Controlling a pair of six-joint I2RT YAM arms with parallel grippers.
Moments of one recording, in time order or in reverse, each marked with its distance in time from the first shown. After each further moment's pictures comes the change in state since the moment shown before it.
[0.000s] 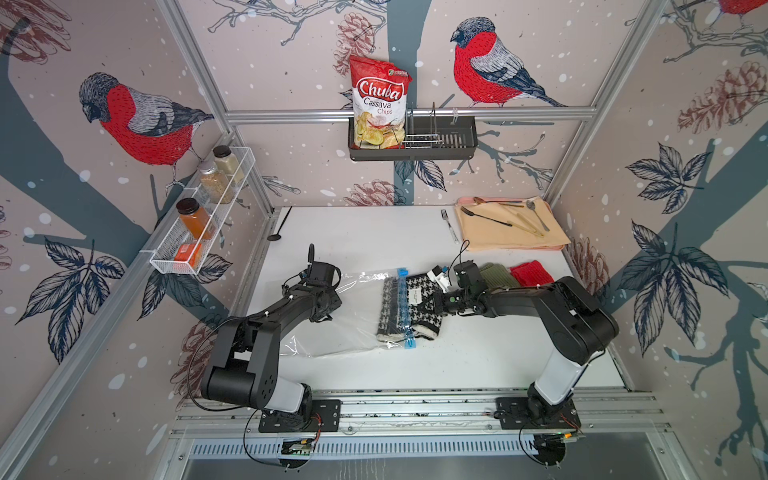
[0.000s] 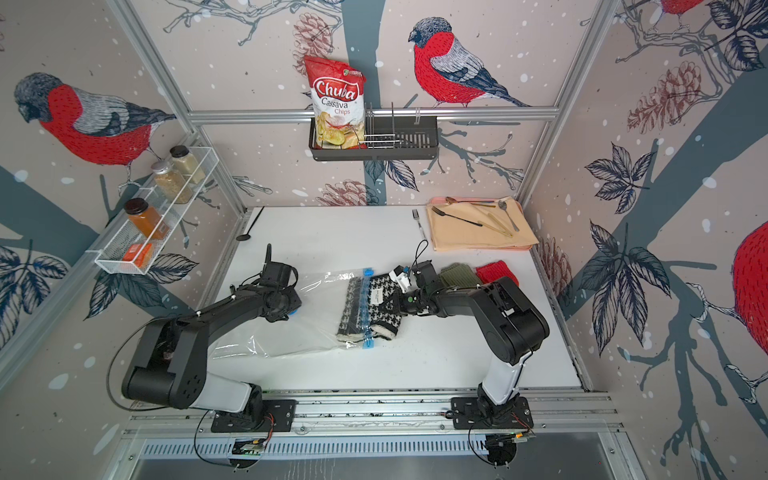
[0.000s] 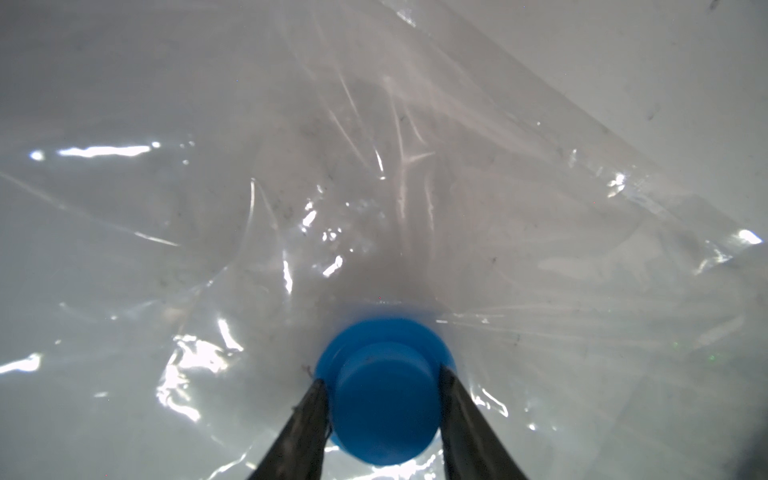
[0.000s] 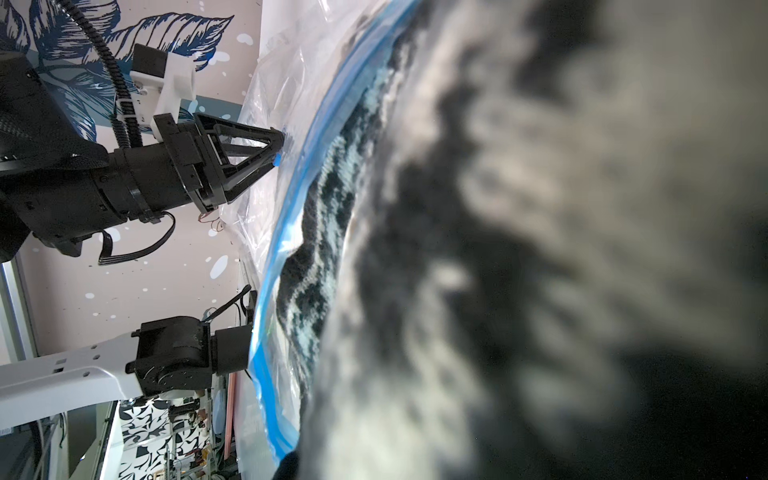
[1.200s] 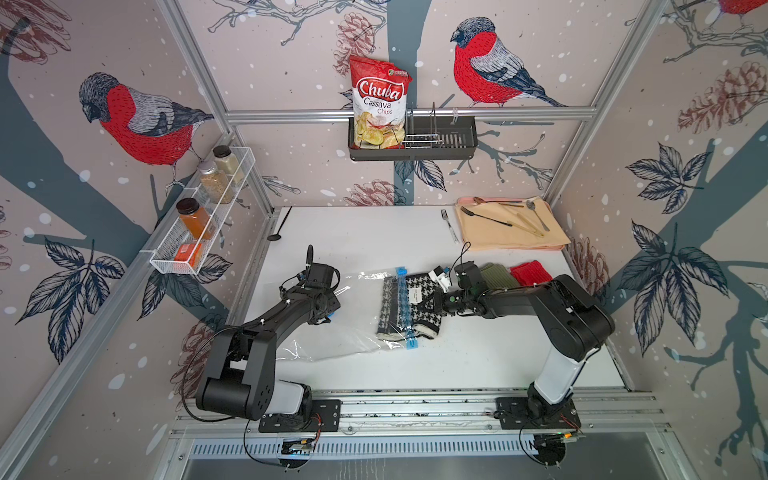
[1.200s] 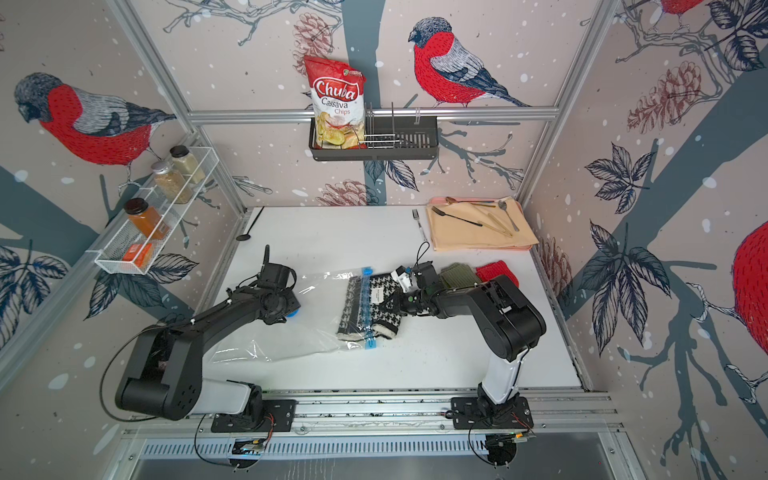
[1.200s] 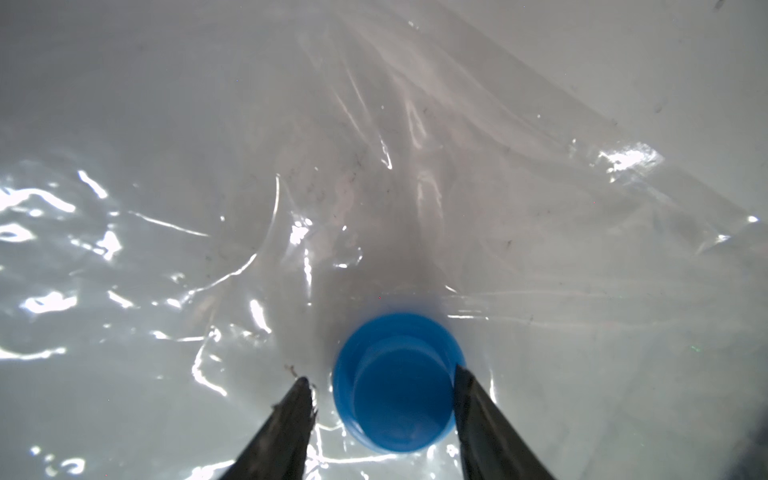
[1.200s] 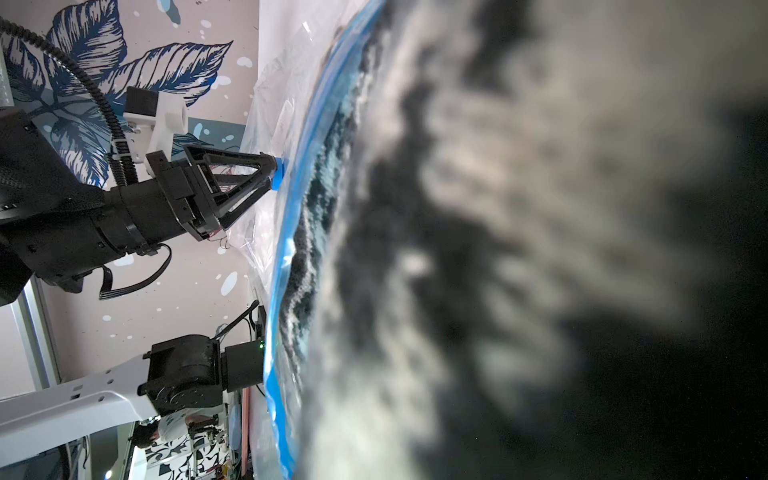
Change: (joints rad) left arm -0.007 -0.050 -0.015 -0.048 -0.016 -0.003; right arm -0.003 0.027 -0.015 0.084 0.002 0.087
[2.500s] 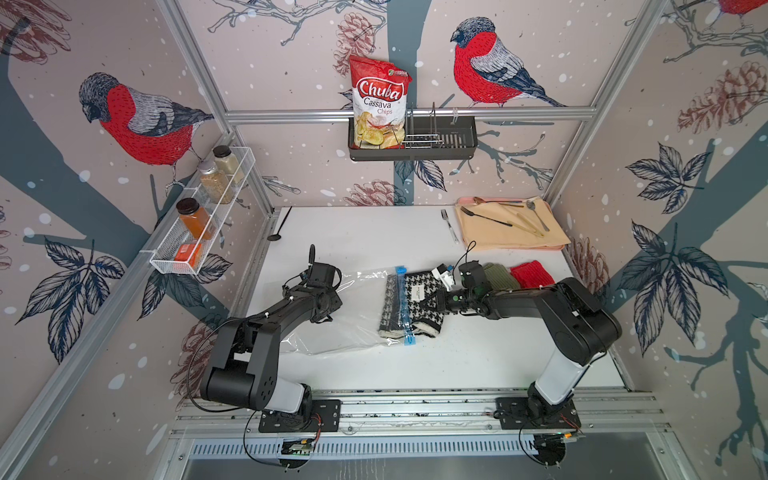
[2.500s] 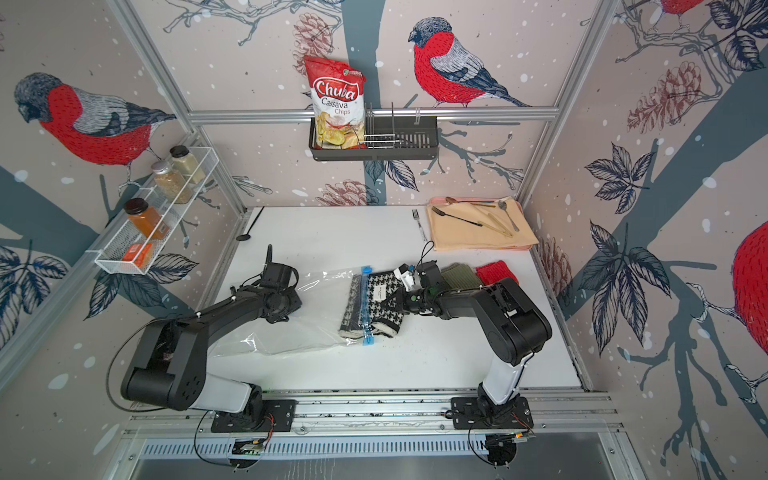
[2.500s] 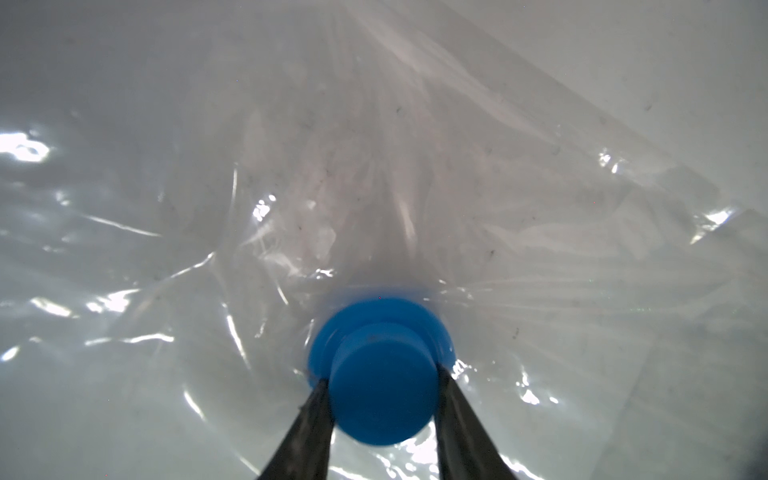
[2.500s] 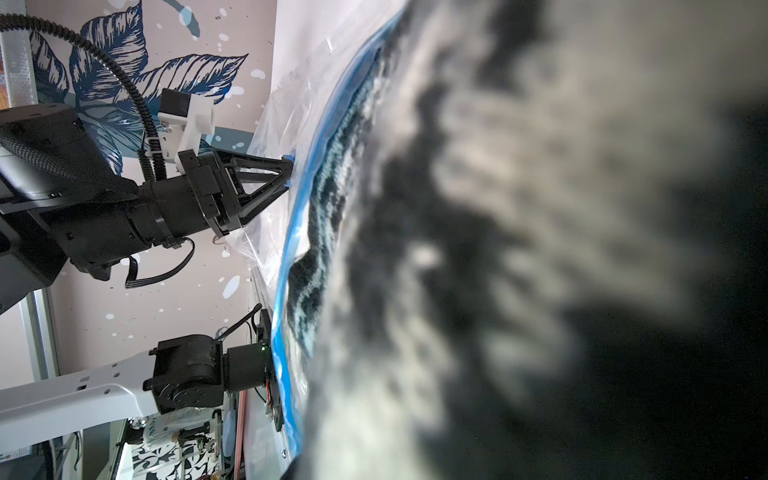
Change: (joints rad) left arm 0.000 0.047 0.004 0.055 0.019 0.005; right arm -0.026 -0.039 -0.026 0.014 -0.002 -0.027
